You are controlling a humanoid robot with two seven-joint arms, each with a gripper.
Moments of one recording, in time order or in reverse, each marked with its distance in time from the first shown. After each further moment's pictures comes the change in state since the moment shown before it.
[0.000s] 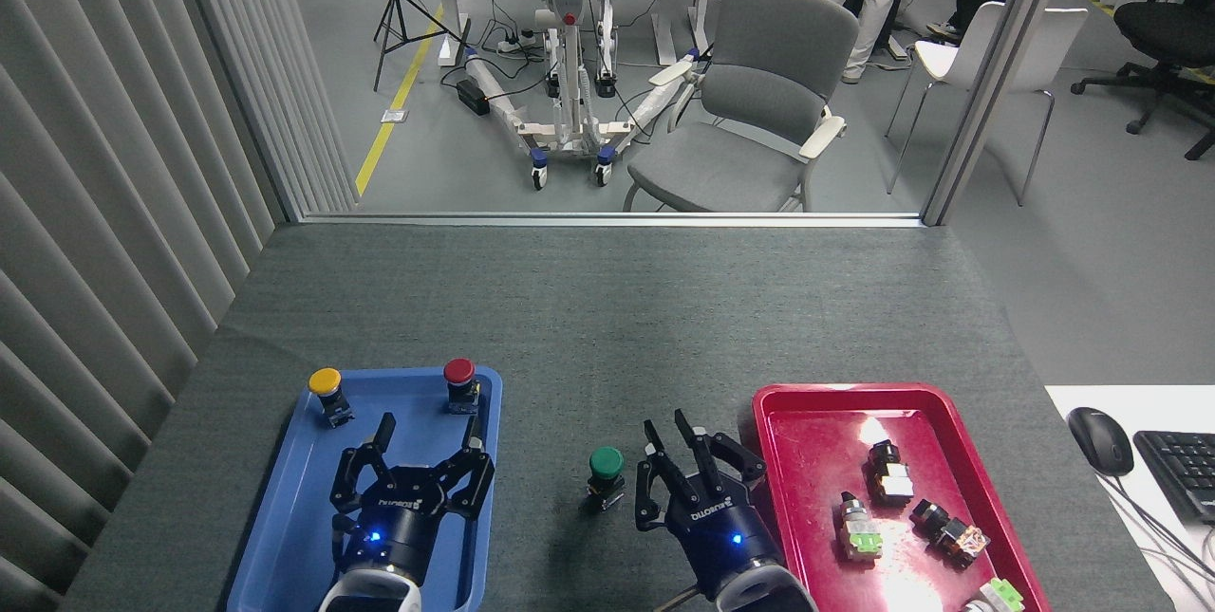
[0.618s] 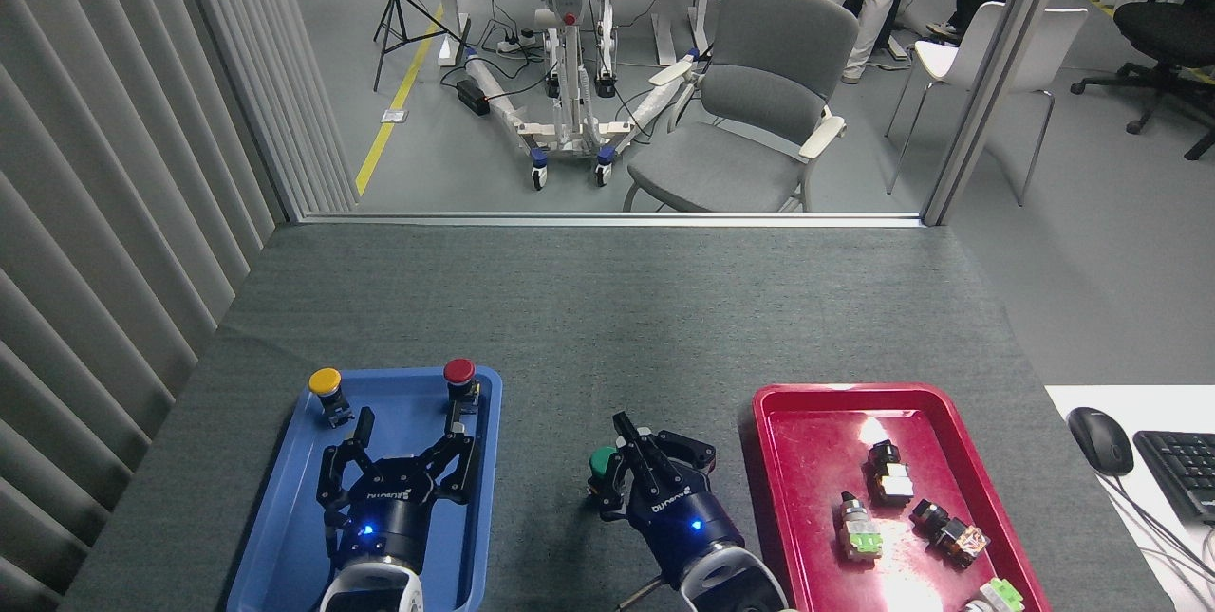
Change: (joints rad) left arm -0.007 -0.031 0.022 -0.005 -0.001 0.070 0.017; right arm -0.064 0.040 0.051 0.062 0.001 -0.030 0.054
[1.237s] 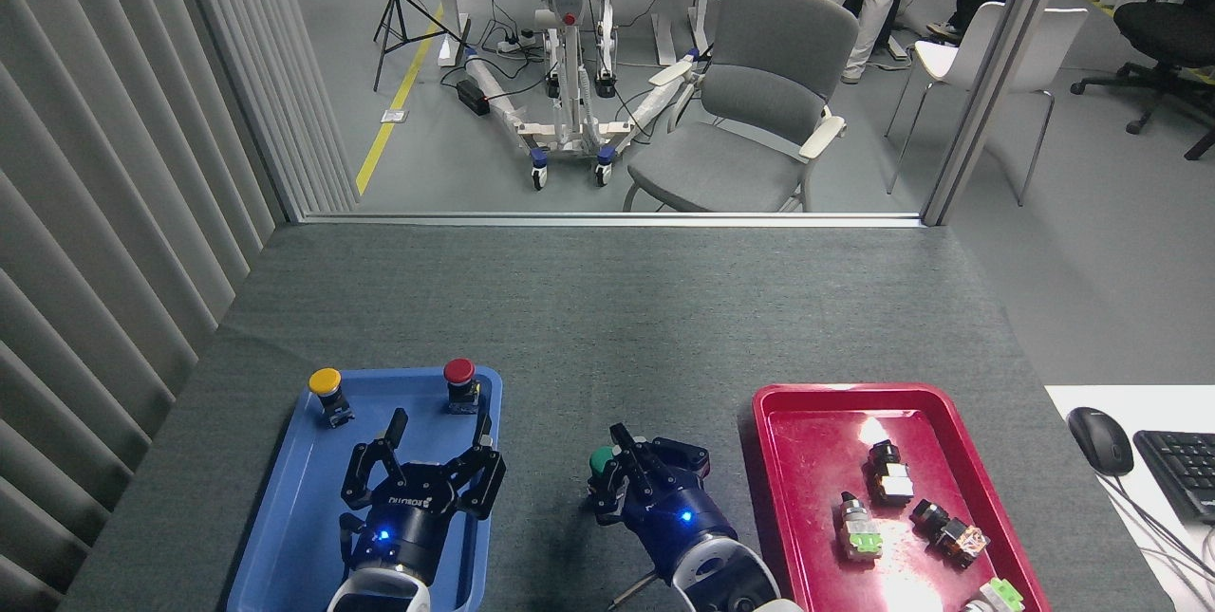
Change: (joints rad) left arm 0.008 0.014 -0.032 -0.005 -0.003 -0.107 -0.012; right arm -0.021 0.015 0.002 0.009 -0.001 0.000 0.166
